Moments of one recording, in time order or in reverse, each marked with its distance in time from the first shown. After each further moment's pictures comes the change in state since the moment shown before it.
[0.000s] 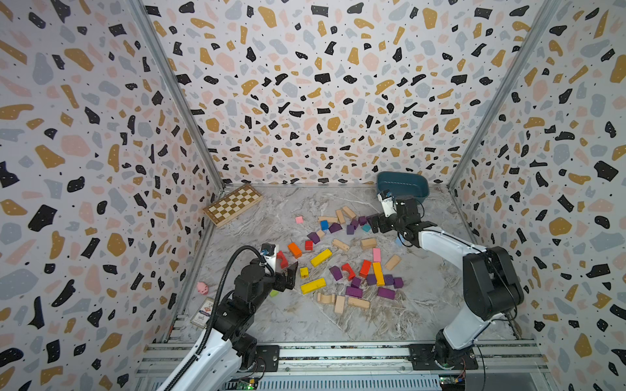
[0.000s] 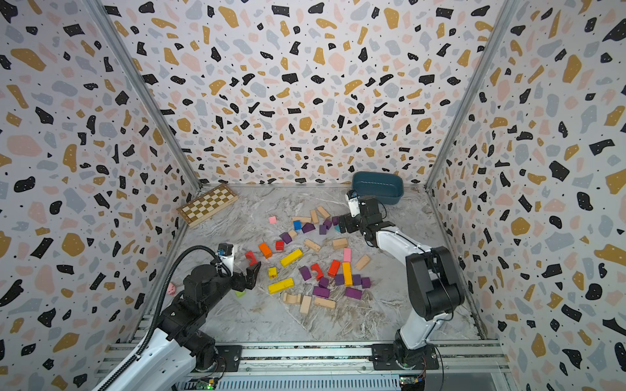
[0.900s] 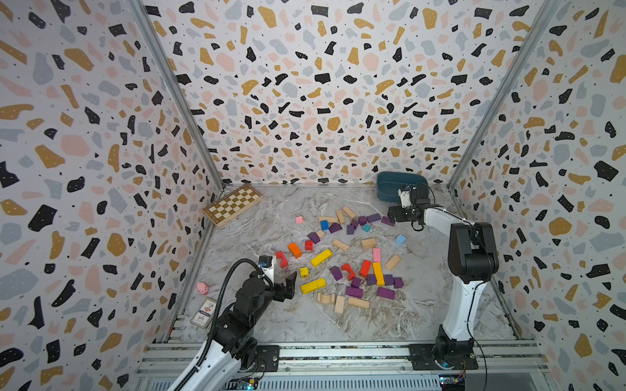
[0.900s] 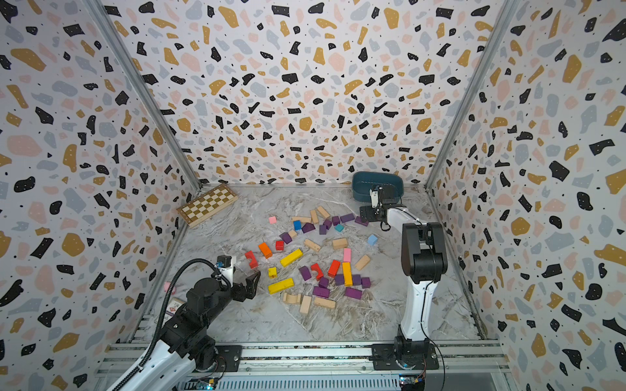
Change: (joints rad) left arm -0.037 -0.121 -0.158 0.016 -0.034 -0.090; right arm -0.212 0.298 0.304 -0.205 -0.015 -0.004
